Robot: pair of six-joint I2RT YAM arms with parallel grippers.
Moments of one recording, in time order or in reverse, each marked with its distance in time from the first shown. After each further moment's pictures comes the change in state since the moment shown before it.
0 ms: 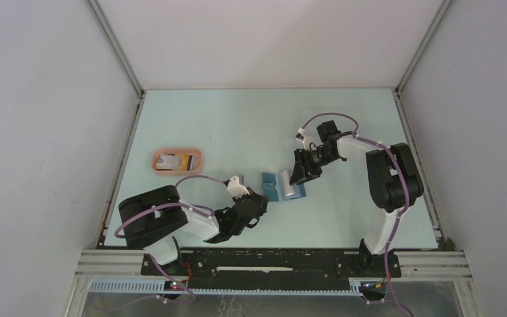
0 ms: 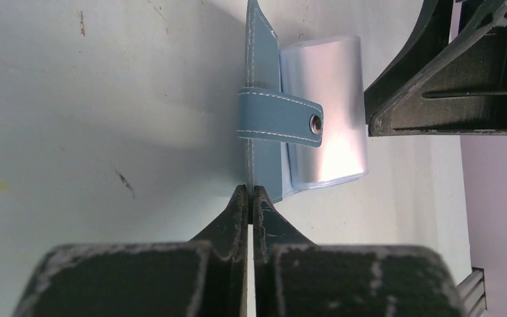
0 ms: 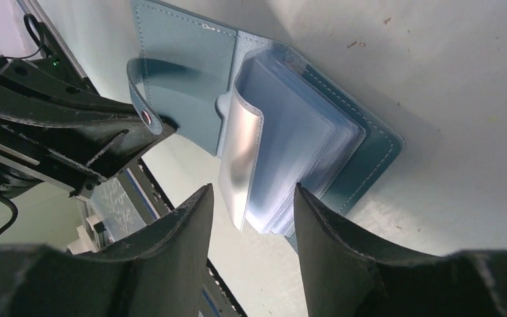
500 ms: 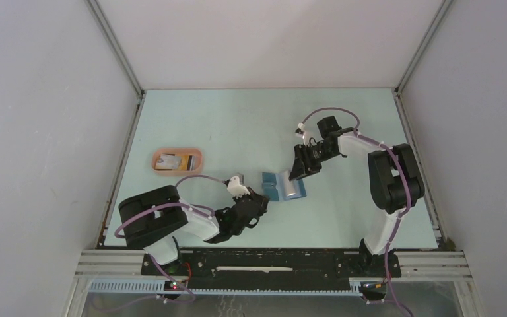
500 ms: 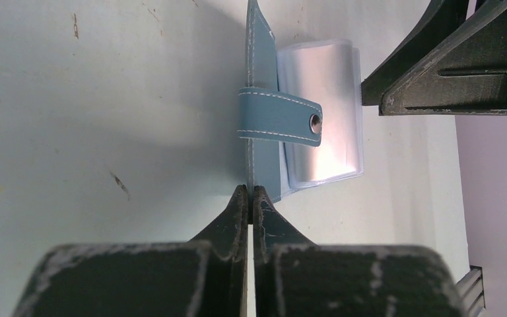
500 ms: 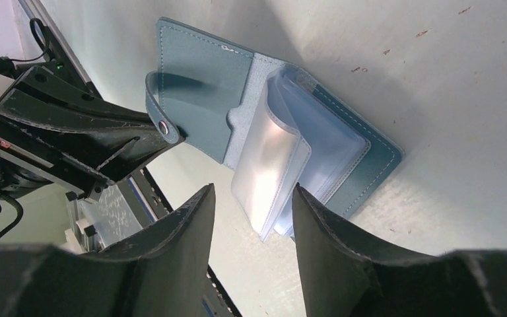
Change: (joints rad) left arm -0.002 0.000 0.000 0.018 0.001 0.010; right arm -0.001 -0.007 0.047 -0.013 0.000 -0.018
